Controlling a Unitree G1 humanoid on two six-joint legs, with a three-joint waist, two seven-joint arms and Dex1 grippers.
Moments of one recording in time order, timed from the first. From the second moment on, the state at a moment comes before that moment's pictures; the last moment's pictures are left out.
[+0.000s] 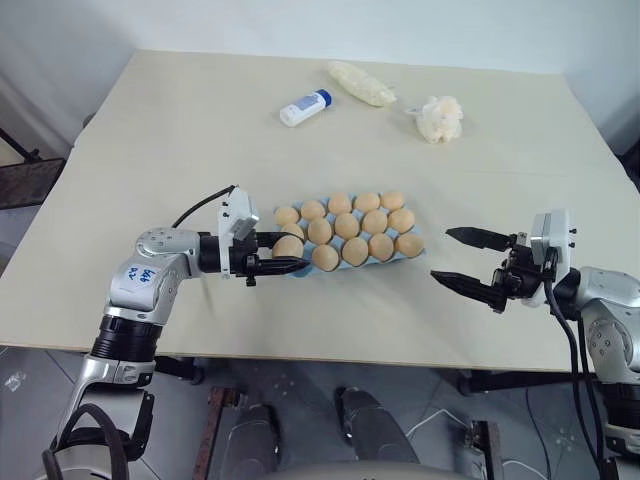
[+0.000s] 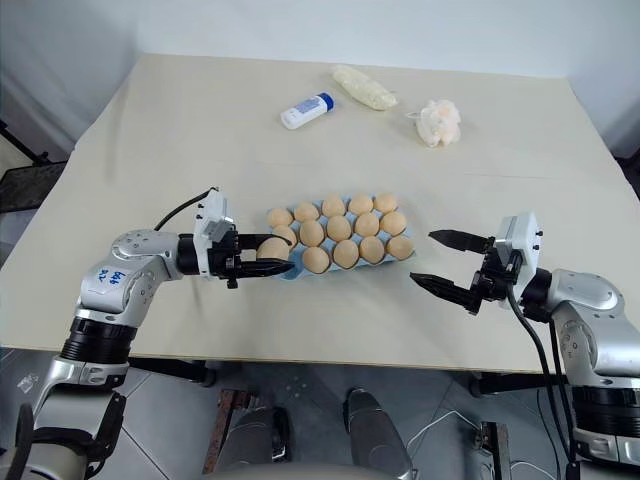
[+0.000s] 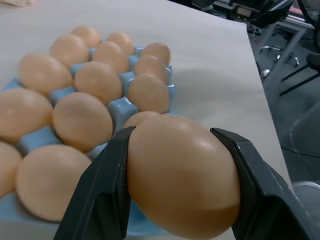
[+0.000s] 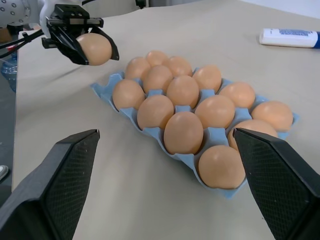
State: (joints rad) left arm -0.57 0.54 -0.08 0.10 -0.40 0.48 -1.13; right arm -0.19 -0.73 -0.24 -0.07 0.61 0.29 1.17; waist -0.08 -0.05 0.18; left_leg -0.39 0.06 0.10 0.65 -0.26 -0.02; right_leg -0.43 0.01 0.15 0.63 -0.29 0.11
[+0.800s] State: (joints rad) left arm -0.61 0.56 0.06 0.08 -0.51 0.56 -1.09; right arm -0.19 -0.73 -0.24 -0.07 0.61 0.29 1.17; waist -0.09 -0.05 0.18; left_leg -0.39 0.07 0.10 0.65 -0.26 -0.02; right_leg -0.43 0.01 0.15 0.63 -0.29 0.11
